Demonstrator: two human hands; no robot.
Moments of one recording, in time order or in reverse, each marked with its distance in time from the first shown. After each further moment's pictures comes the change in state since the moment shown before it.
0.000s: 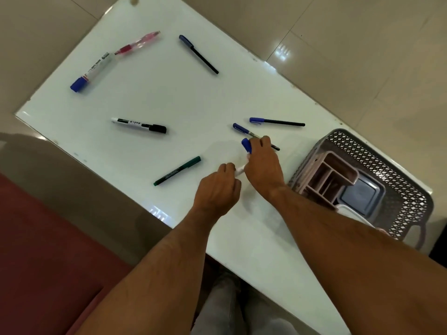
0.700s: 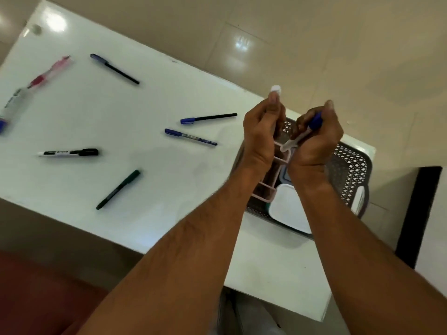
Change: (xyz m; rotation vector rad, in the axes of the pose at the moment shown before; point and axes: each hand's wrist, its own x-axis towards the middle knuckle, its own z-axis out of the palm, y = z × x) left_hand 0.083 0.249 0.009 -1.448 0.104 0.097; right_hand -0.040 0.137 -0.140 1.536 0.902 0.213
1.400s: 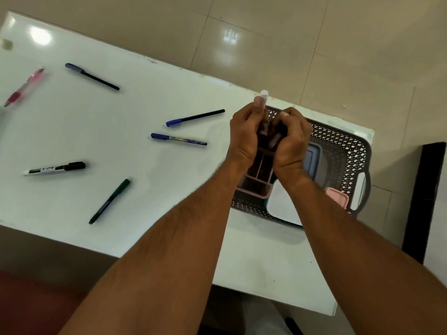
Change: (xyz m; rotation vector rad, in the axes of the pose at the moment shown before) left_hand 0.017 -0.038 -0.014 0.179 -0.090 -0.118; right_hand 0.005 0.040 -0.020 -0.205 -0.126 0.003
